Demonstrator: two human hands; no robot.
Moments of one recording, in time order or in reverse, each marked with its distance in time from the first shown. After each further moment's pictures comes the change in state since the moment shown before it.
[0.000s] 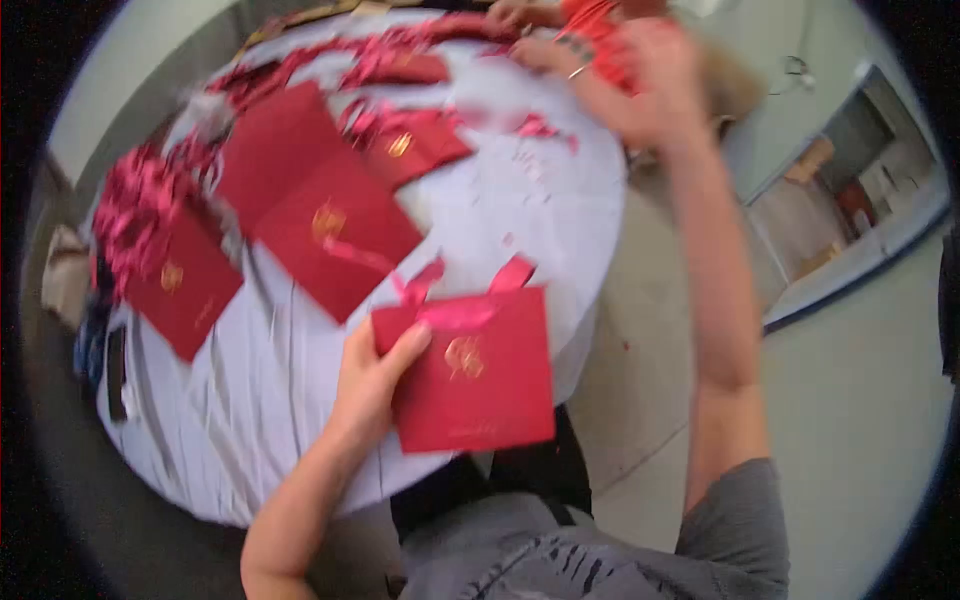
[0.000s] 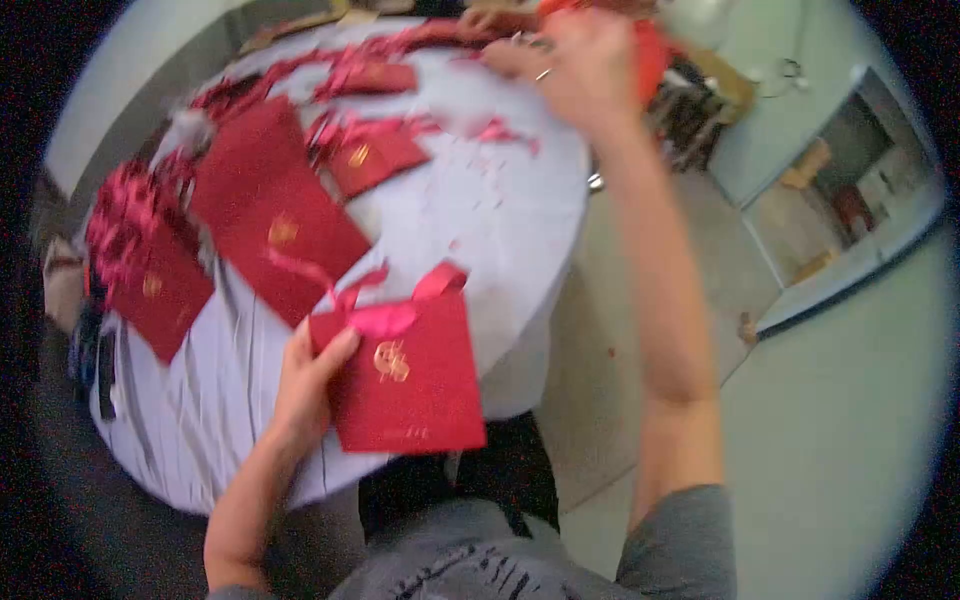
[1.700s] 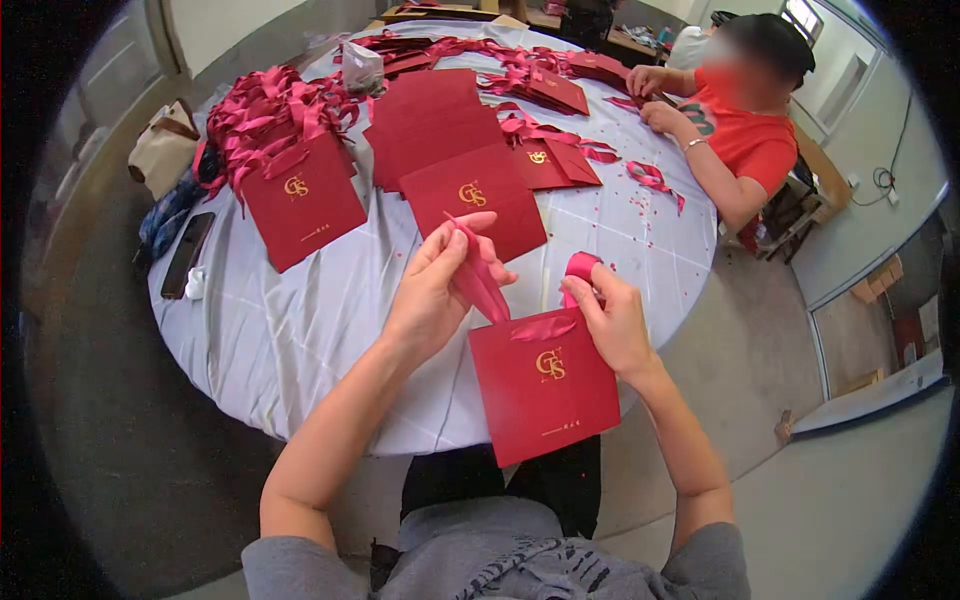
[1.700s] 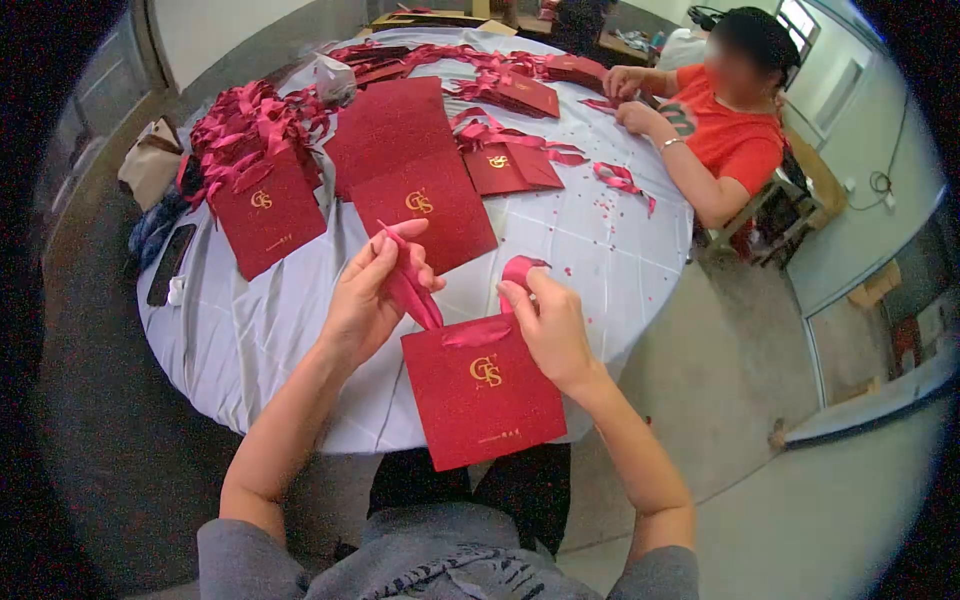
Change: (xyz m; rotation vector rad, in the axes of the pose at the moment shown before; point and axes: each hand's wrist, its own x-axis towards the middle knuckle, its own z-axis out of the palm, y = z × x) left_hand 0.023 0.024 -0.040 -0.430 -0.181 0.269; right_hand -0.203 -0.033 0.097 0.123 -0.423 -0.029
